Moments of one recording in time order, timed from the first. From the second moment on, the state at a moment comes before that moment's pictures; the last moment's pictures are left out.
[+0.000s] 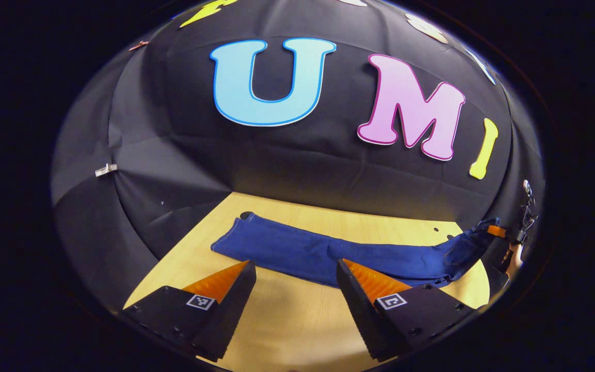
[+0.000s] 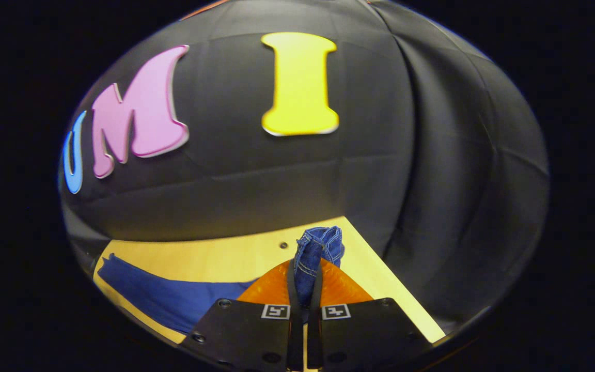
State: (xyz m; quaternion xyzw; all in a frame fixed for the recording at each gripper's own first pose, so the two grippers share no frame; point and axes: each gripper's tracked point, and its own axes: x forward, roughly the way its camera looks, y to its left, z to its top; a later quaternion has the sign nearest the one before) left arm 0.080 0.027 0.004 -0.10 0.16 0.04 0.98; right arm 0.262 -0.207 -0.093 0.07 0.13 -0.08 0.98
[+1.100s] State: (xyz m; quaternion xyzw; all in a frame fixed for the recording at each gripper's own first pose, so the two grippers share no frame) left arm 0.249 0.219 -0.113 -0.14 0.15 0.12 0.97; right arm 0.209 -0.191 -0.015 -0.08 0.17 0.18 0.97
